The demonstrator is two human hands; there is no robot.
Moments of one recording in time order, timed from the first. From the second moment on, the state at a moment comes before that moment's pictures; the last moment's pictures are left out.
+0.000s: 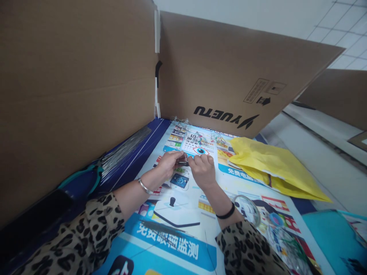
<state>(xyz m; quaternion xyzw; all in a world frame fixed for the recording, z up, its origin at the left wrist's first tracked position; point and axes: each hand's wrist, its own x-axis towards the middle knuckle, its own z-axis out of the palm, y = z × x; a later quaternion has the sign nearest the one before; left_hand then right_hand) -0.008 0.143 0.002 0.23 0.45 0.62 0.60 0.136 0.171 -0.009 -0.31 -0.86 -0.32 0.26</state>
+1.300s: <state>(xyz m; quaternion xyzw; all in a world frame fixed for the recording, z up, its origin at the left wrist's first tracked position) -0.007 0.144 -0.003 0.22 0.46 0.62 0.60 0.134 0.171 -0.011 -0.29 -0.86 -0.32 0.26</state>
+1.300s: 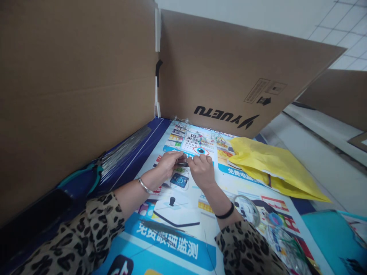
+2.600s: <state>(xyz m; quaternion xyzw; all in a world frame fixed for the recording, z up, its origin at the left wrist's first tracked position) -0.004 0.144 -0.003 0.19 0.47 0.64 0.58 0.132 0.169 -0.011 -0.31 -0.85 -0.33 0.27</state>
